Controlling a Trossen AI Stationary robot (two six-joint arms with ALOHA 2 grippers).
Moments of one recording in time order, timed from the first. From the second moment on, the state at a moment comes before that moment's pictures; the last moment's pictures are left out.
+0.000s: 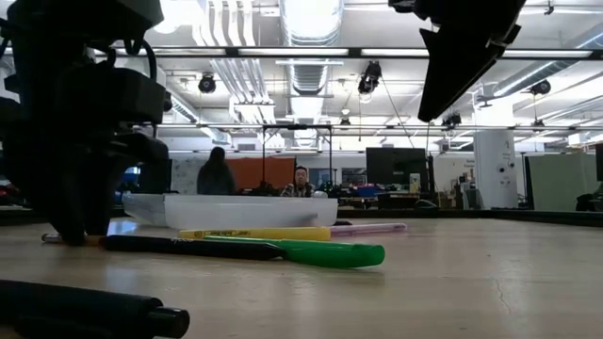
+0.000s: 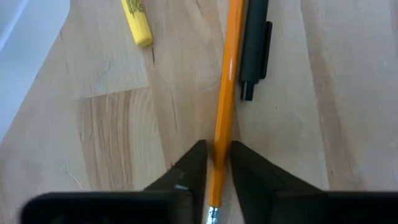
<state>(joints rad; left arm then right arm) -0.43 1.61 0.74 -0.40 -0.06 -0.24 0.49 1.80 1.40 -1.11 0.60 1.00</state>
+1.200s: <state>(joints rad) 0.04 1.26 0.70 -0.19 -0.01 -1.07 0.51 1.80 1.40 -1.11 0.73 1.41</state>
